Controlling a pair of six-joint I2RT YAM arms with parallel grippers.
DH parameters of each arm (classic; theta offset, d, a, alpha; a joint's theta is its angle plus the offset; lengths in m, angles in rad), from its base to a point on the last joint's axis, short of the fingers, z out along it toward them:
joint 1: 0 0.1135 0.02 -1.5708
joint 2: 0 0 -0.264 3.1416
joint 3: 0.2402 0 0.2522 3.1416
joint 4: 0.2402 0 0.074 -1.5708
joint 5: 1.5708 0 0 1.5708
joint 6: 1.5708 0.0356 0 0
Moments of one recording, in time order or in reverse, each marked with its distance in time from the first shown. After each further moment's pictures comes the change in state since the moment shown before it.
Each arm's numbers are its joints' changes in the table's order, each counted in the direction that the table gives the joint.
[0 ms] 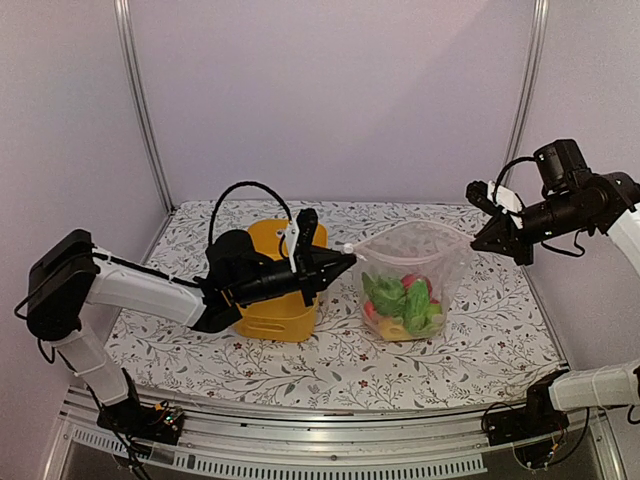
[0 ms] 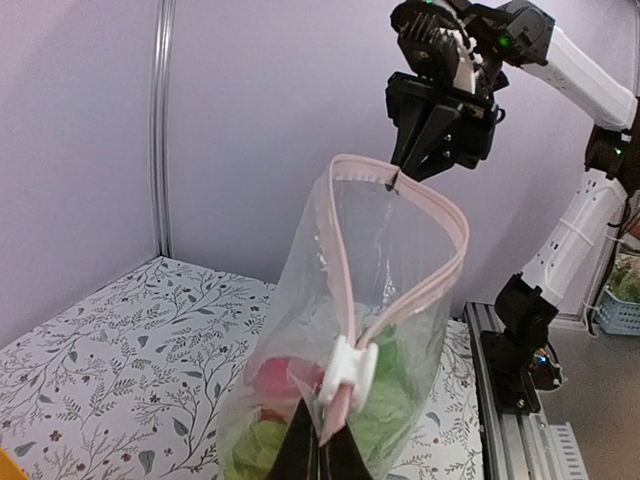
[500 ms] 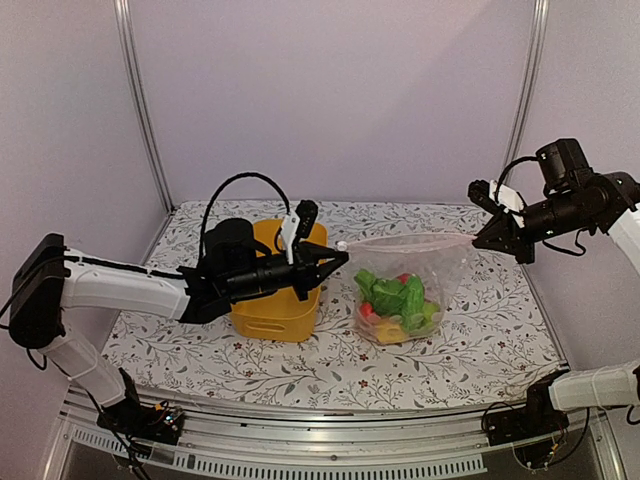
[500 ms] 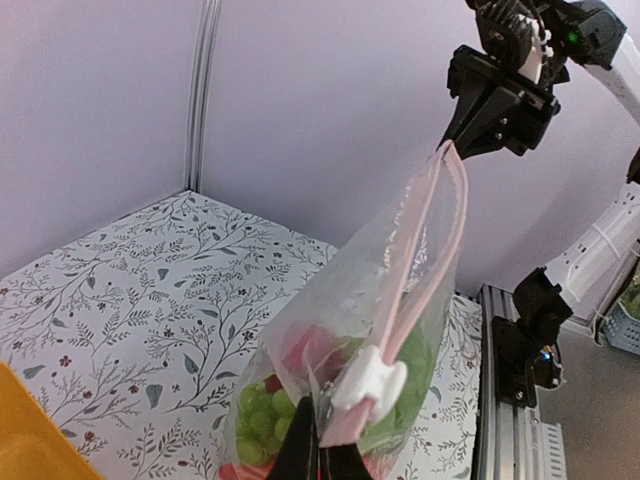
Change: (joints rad) left arm 0.000 -0.129 0.038 0.311 -0.089 -0.064; right arm -0.023 0.000 0.006 0.001 -0.002 -0.029
